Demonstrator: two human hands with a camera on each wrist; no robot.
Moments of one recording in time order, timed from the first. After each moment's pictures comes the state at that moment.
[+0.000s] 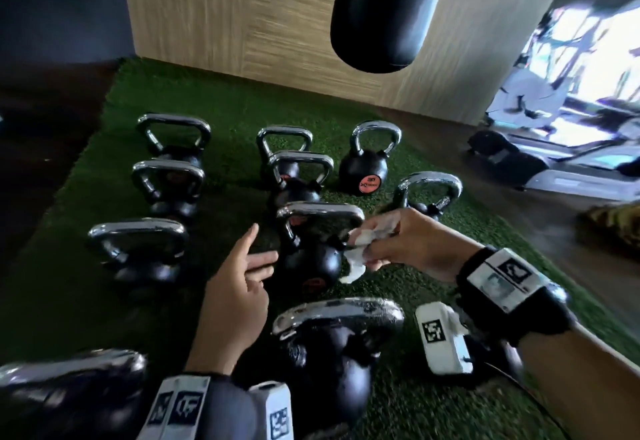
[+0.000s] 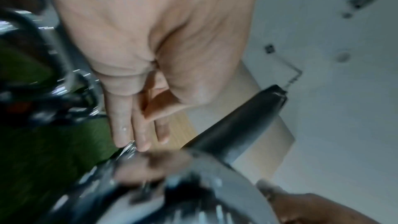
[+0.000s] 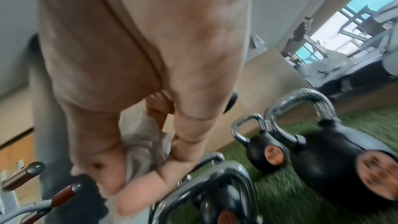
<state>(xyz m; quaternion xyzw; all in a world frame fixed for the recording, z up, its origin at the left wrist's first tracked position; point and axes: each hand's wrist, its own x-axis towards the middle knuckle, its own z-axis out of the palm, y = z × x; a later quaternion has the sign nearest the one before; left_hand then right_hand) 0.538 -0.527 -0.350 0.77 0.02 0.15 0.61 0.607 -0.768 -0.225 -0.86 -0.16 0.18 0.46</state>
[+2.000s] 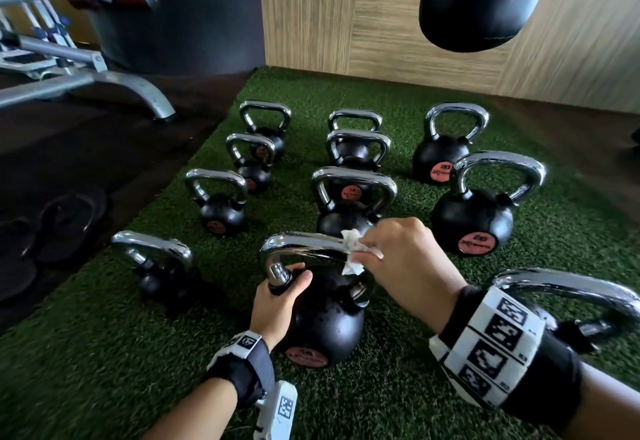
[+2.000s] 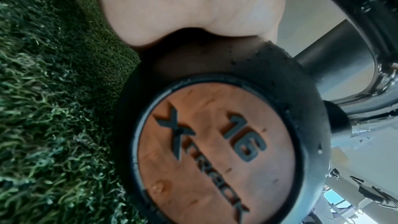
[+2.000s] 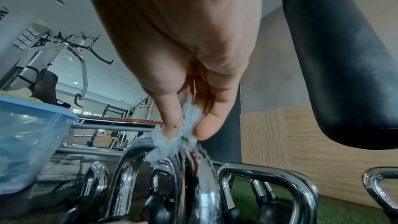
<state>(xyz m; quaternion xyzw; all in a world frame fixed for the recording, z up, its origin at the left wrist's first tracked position) 0.495 -0.627 -0.467 0.61 0.18 0.25 0.73 0.544 -0.820 -0.270 -0.91 -0.34 -0.04 0.23</state>
